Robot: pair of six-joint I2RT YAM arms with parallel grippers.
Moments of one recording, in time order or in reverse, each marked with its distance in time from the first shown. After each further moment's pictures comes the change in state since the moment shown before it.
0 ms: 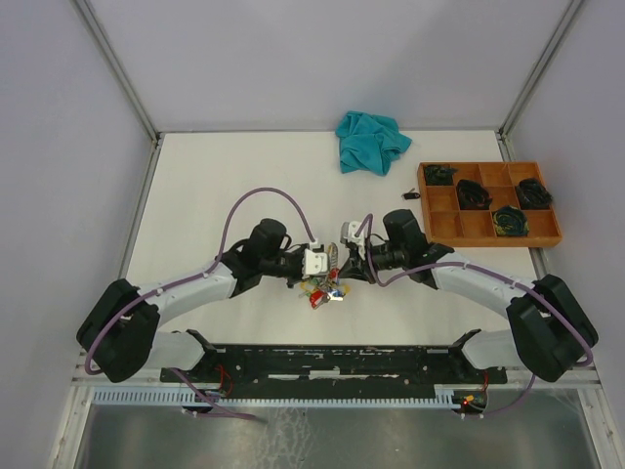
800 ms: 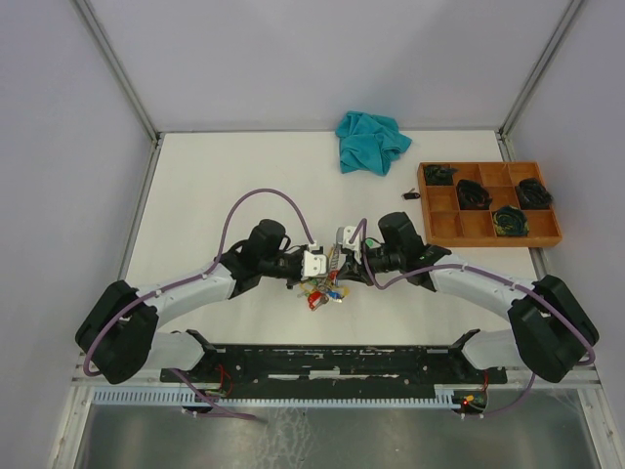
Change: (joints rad) left arm 0.000 -0.012 -0.012 0.002 0.017 0.023; right arm 0.049 -0.003 0.003 -0.024 0.068 -0.041
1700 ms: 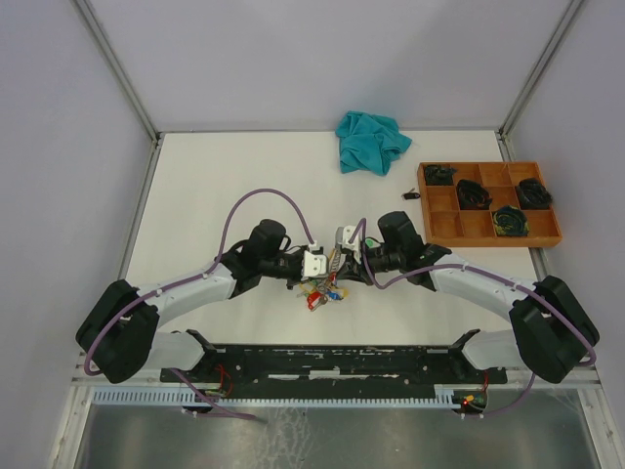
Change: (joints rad) left arm 0.000 0.005 0.001 -0.001 0.016 0.000; right arm 0.003 -0.006 0.011 -0.007 -0.007 -0.004
